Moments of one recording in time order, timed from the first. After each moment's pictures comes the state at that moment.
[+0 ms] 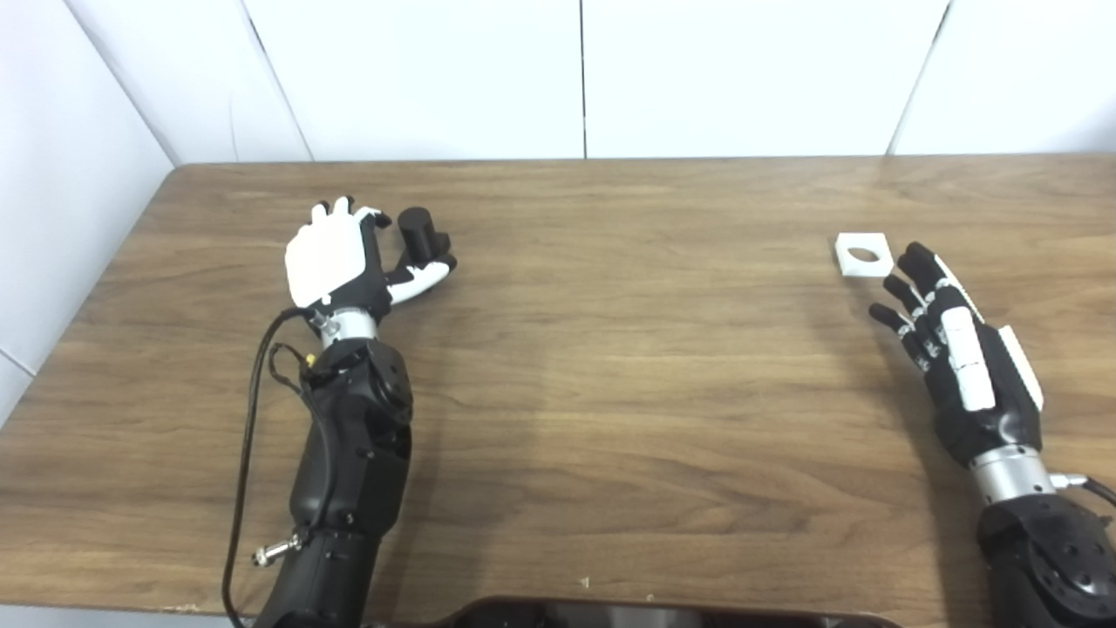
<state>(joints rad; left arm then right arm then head) -0.33 0.13 0.02 0.13 1.13 0.47 0.00 -0.04 -0.19 -0.14 -0.06 0.21 0.01 0.18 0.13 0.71</state>
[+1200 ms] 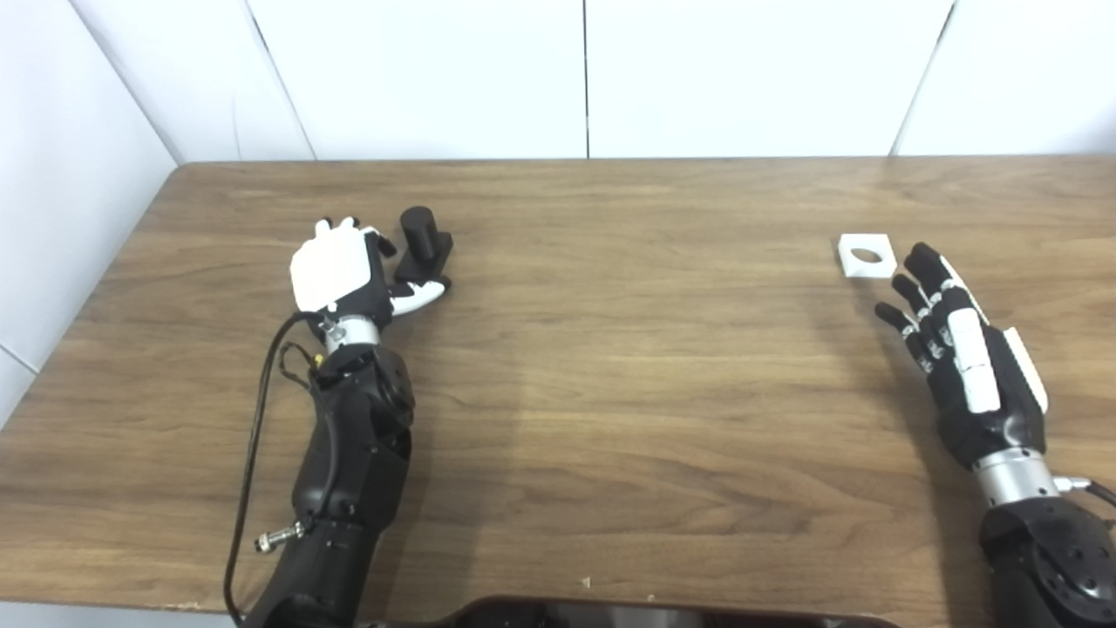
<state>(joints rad) -0.35 0.15 -0.01 0.25 1.12 0.47 0.07 -0.03 -0.20 -0.15 -0.06 0.23 0.02 0.18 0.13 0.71</state>
